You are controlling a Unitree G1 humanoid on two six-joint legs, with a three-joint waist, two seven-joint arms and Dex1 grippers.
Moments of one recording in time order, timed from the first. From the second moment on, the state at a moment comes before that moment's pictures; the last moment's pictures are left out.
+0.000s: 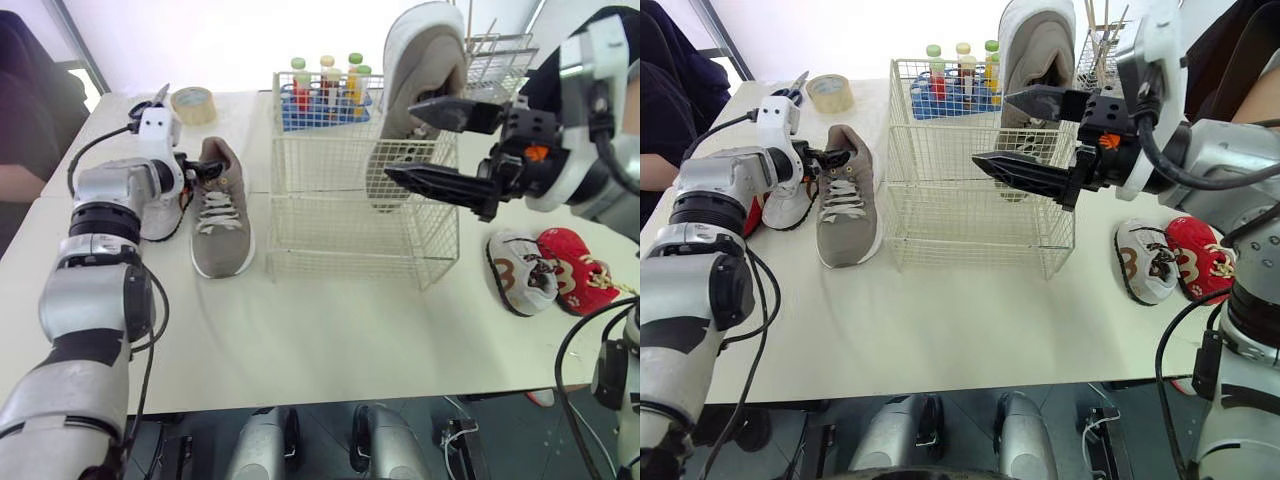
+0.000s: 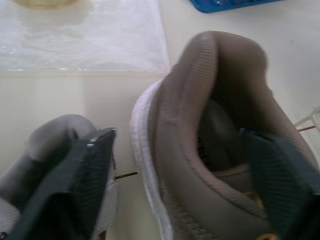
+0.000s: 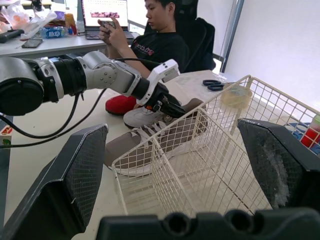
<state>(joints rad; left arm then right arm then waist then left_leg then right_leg) -1.26 0.56 0.12 1.13 -0.10 0.50 -0.58 -0.81 -0.85 -0.25 -0.45 0.99 1.00 0.71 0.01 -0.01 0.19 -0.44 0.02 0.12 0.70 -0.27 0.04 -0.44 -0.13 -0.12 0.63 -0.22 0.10</state>
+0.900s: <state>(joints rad) -1.36 0.50 0.42 0.59 -0.35 0.24 -0.33 -0.80 -0.87 -0.25 -0.45 1.01 0.99 0.66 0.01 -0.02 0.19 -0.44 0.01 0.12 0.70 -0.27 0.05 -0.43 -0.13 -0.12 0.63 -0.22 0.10</state>
